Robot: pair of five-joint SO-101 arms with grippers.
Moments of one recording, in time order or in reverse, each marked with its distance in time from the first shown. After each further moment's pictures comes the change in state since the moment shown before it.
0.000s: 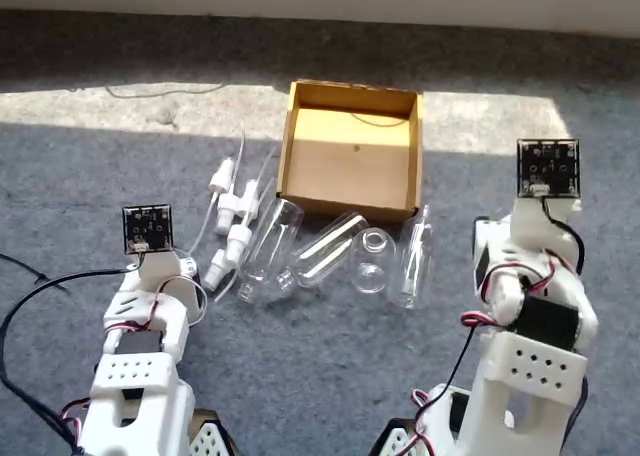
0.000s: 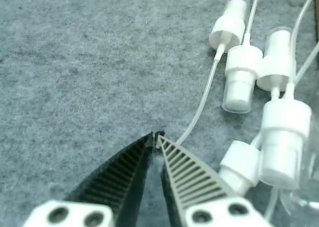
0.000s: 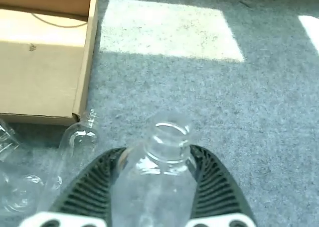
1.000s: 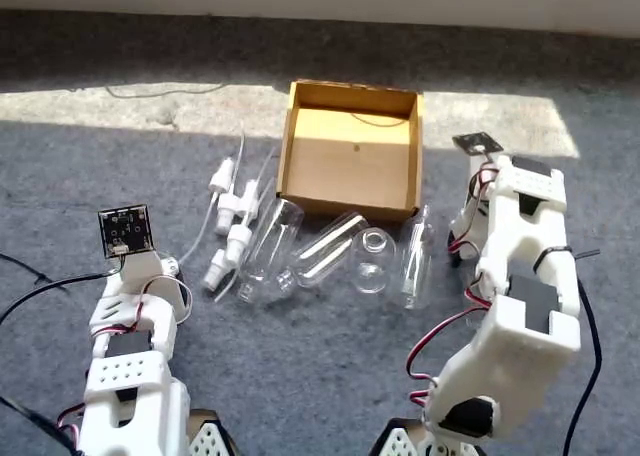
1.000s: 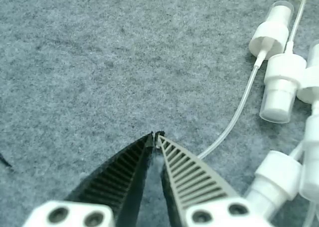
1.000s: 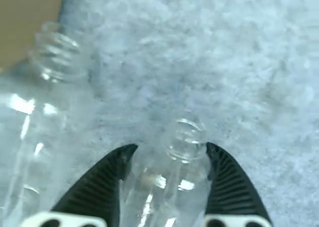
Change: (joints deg) left arm -6.2 0.0 0.0 0.0 0.0; right arm -0.7 78.0 -38.2 11.4 15.0
